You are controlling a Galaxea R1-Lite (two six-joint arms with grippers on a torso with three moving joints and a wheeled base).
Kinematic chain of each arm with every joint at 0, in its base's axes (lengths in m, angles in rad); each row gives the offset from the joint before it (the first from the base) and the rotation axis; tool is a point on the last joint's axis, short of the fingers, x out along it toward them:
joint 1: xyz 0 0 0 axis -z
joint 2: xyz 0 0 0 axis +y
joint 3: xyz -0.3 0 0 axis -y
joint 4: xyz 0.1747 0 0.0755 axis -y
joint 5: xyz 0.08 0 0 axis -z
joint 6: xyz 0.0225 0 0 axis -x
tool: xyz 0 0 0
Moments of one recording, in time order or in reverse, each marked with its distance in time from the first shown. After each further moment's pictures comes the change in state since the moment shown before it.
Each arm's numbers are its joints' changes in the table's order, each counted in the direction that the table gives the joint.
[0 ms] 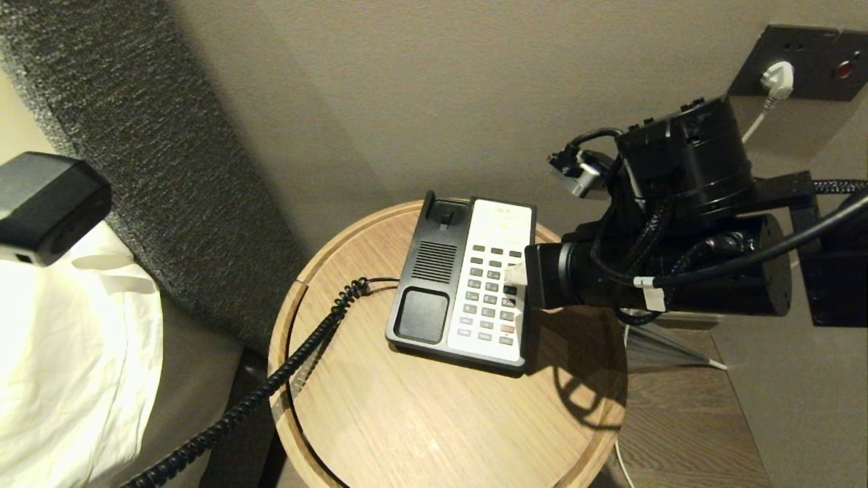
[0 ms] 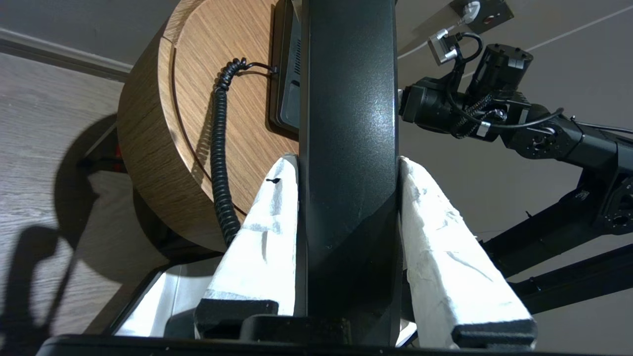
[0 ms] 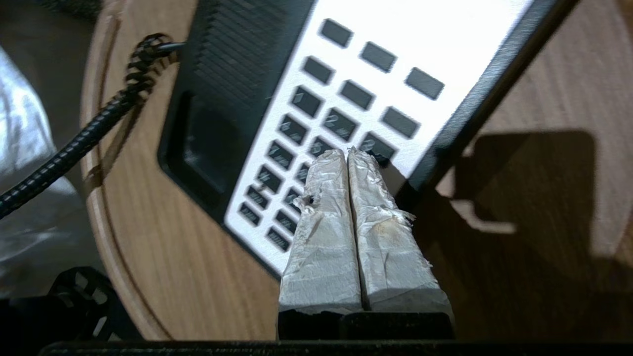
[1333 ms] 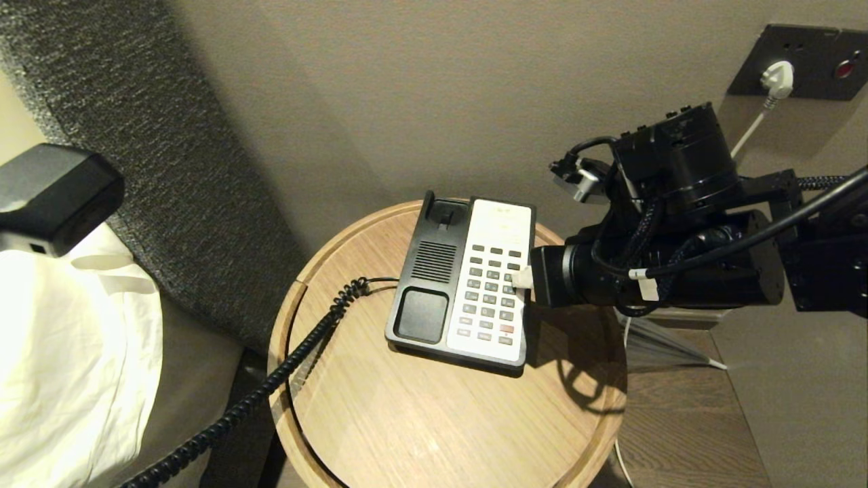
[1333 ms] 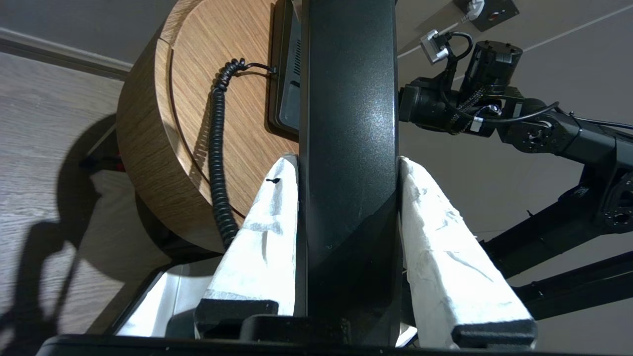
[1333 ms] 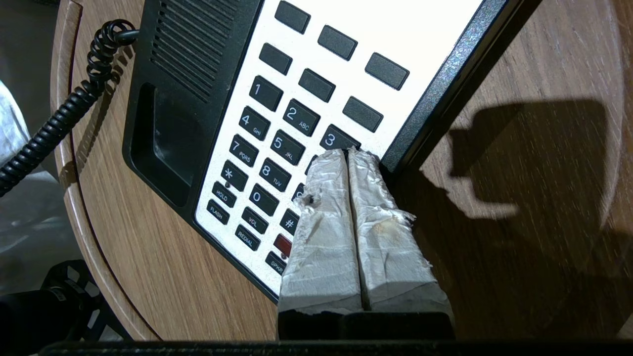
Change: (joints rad) left arm 0.000 0.031 0.018 0.001 0.000 -0.004; right arm 0.043 0.024 0.020 -0.054 -0.043 0.003
